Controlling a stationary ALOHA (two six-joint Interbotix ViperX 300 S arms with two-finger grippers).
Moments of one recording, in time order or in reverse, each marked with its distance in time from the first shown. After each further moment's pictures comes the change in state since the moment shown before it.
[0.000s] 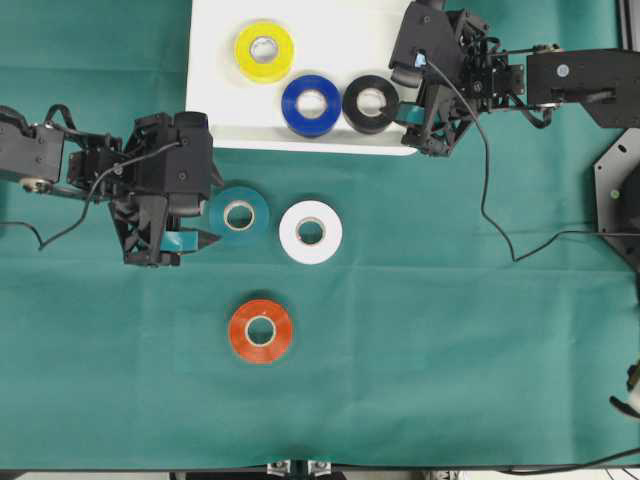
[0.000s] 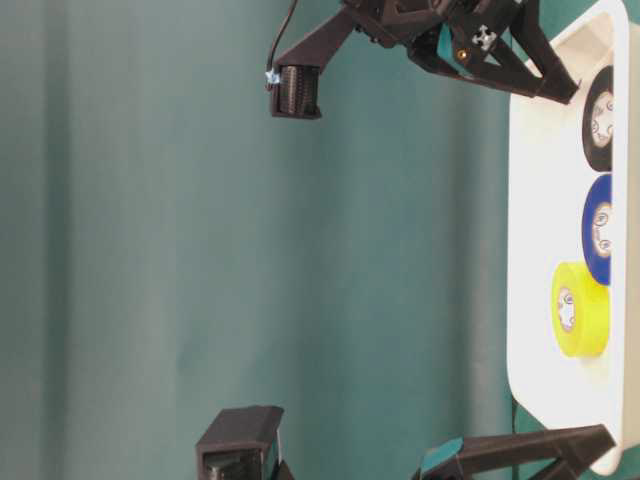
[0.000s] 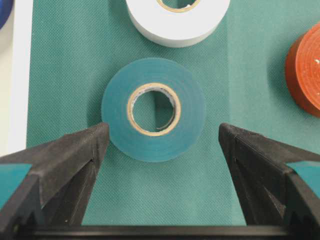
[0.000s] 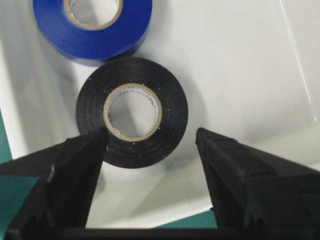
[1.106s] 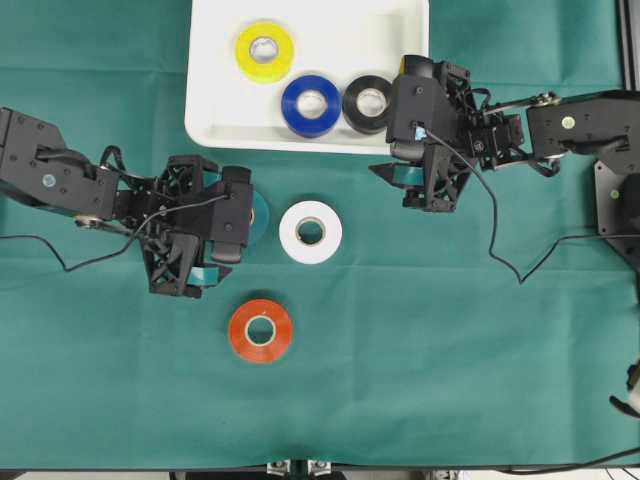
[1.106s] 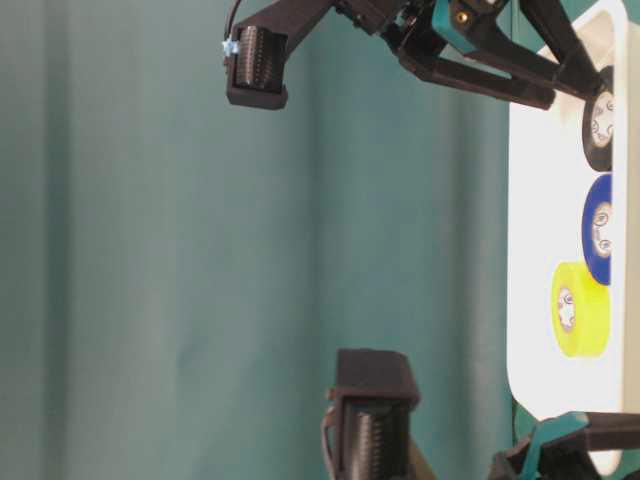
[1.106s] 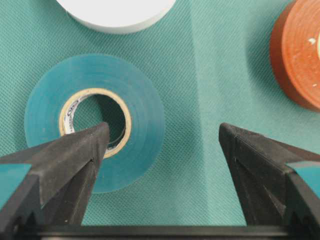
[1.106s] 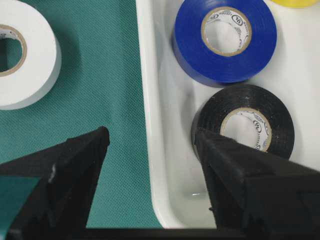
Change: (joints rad) left arm -0.071 0.221 -0.084 0.000 -0.003 0.003; right arm 0.199 -0.038 0.002 0.002 0.000 0.014
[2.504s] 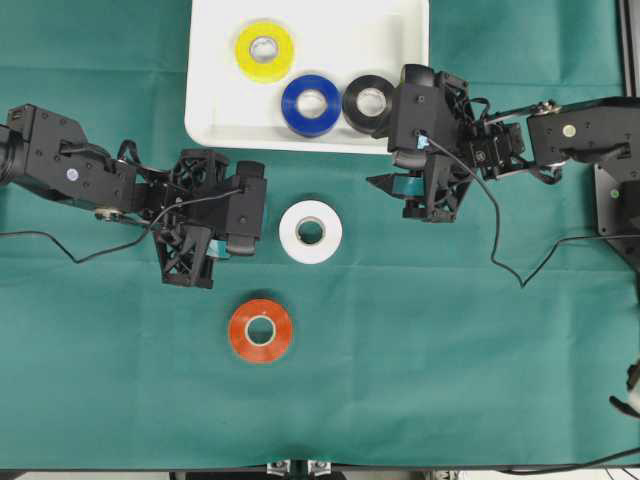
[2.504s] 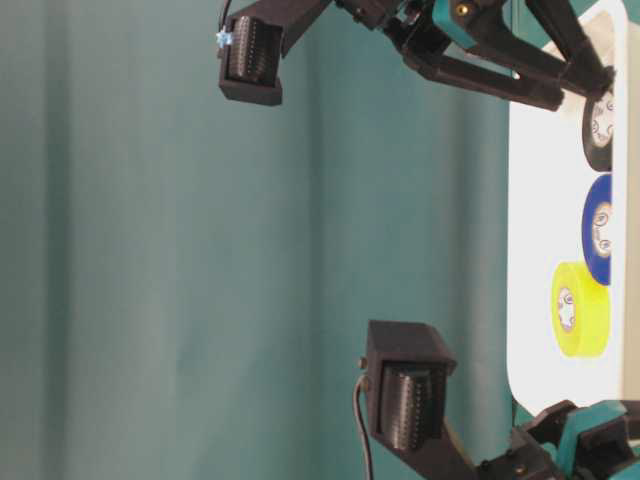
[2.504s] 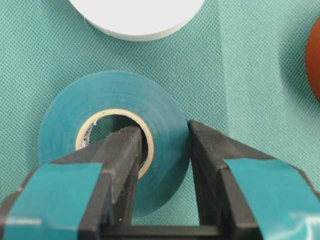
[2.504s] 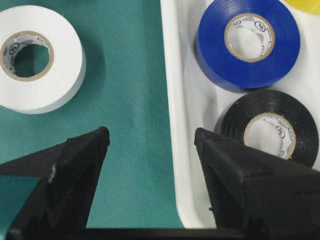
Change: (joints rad) left arm 0.032 0.055 -0.031 0.003 -0.003 0.043; right arm 0.028 -0.002 0.008 0.003 -0.032 0.034
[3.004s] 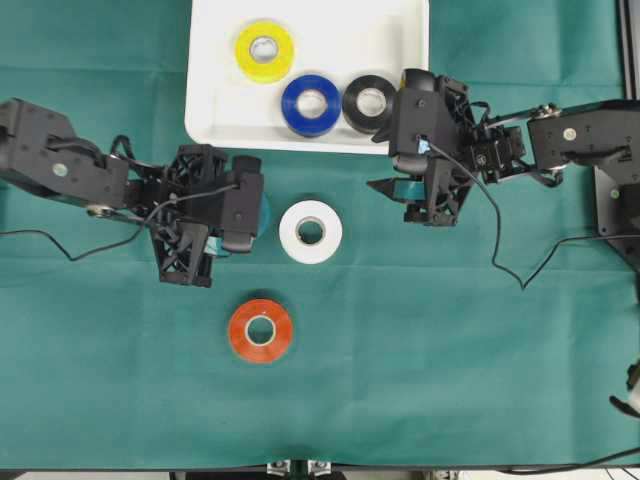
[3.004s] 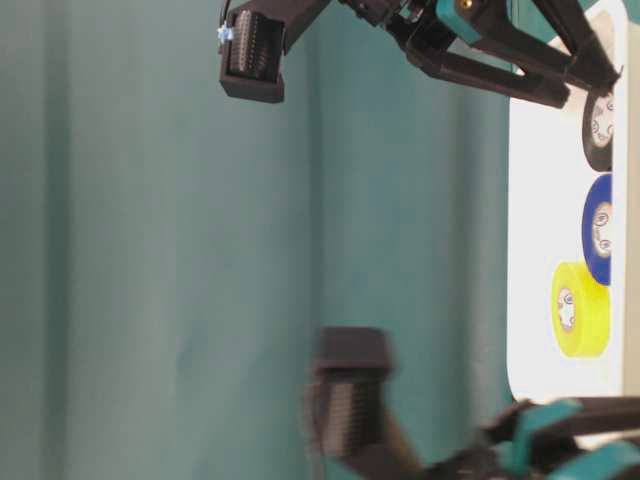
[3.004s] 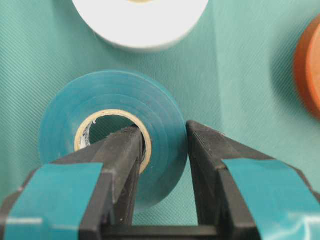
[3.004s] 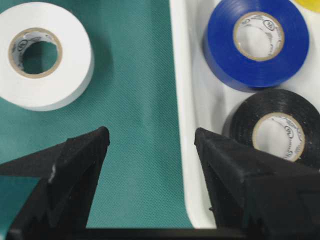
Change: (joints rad) left arm 0.005 -0.080 0.000 0.000 0.011 0.002; right arm 0.015 0.002 0.003 0.000 -0.003 0.002
